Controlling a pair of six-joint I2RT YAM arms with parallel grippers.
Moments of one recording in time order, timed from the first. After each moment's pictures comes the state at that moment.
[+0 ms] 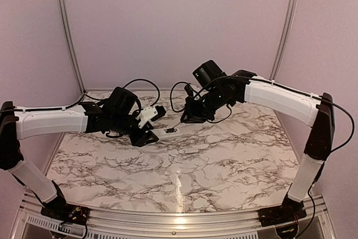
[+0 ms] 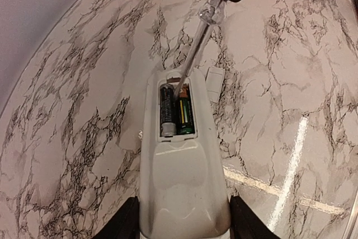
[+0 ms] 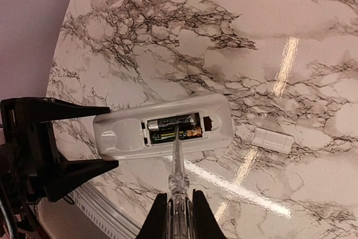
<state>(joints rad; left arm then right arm) -0.79 1.54 1.07 -0.30 0.18 0.33 0.82 1.81 1.66 -0.80 -0.23 0.63</state>
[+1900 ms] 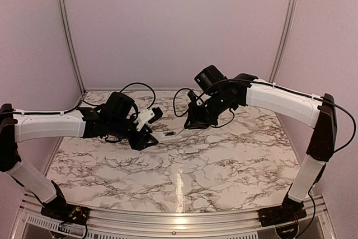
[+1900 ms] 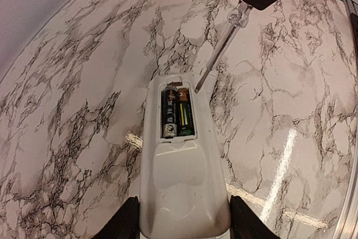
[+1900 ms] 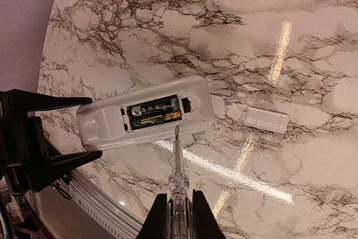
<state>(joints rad) -0.79 1.50 0.98 -0.21 0.21 0.23 0.82 1.76 1.59 -0.81 -0.23 0.66</state>
